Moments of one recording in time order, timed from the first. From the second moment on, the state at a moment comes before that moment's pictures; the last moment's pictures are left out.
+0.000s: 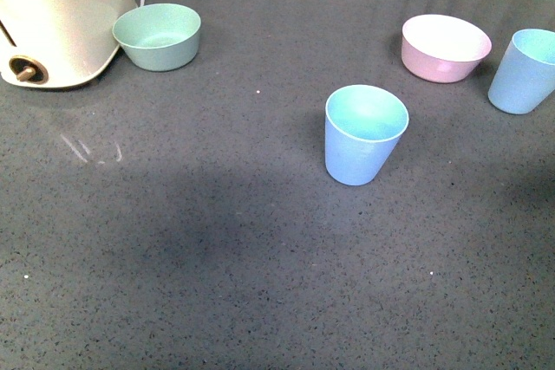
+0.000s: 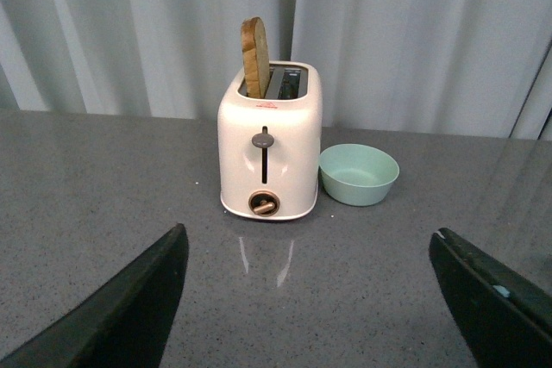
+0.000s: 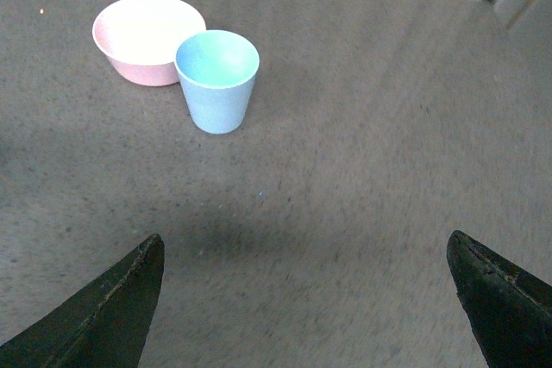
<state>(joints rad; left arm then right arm) 0.00 0.01 0.02 0.00 0.00 -0.01 -0.42 0.97 0.42 0.15 -0.33 -0.35</state>
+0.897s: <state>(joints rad) 0.00 0.01 0.02 0.00 0.00 -0.01 -0.12 1.93 1.14 -0.02 -0.26 -1.00</state>
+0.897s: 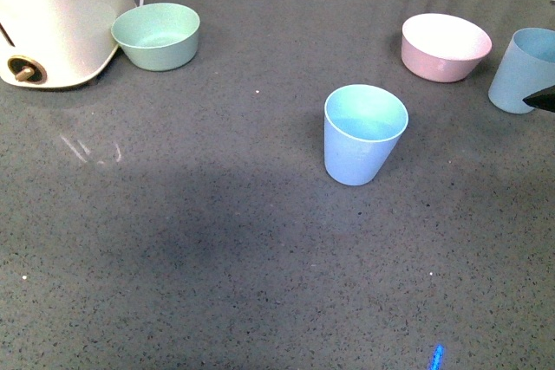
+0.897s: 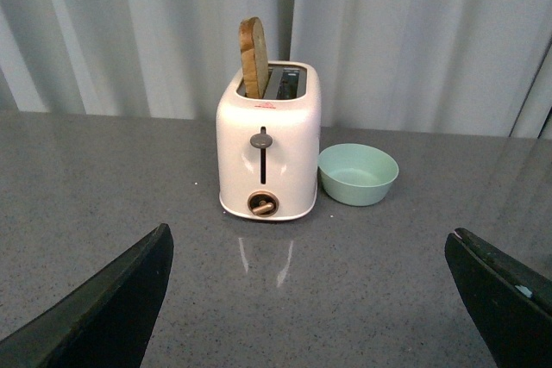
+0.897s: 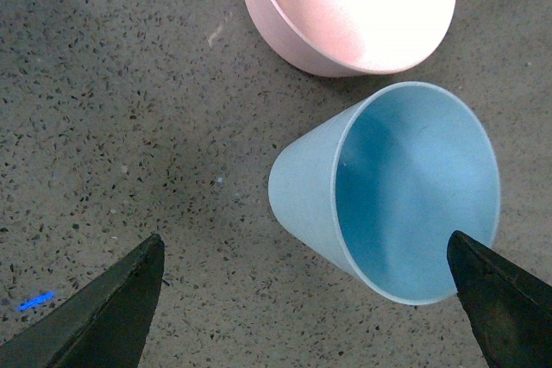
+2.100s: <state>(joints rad) 0.00 0.01 0.02 0.00 0.00 -0.01 -0.03 1.57 1.12 -0.41 -0.60 -1.03</state>
